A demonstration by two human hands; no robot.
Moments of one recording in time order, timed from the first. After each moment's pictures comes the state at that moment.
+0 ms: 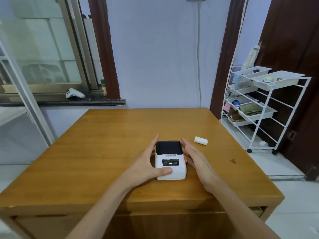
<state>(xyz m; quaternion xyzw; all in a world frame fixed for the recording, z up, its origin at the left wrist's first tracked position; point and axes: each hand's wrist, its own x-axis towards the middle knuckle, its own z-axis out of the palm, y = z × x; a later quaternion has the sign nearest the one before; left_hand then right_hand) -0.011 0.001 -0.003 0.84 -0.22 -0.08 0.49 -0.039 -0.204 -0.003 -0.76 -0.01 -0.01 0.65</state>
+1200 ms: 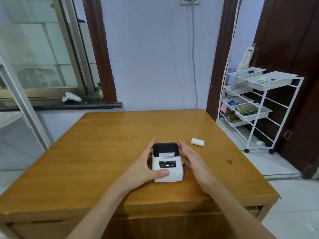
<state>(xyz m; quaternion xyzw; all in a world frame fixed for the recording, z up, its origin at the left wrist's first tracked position) -0.012 0.001 -0.001 0.85 -0.21 -0.07 0.48 -0.040 -0.203 -0.003 -0.75 -0.02 -0.01 0.66</state>
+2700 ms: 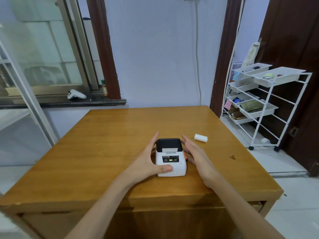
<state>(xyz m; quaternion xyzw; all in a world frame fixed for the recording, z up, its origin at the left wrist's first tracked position) -0.013 0.000 0.000 0.84 -0.23 -0.08 0.49 -0.041 -0.204 -0.002 -0.74 -0.02 -0.02 0.67</state>
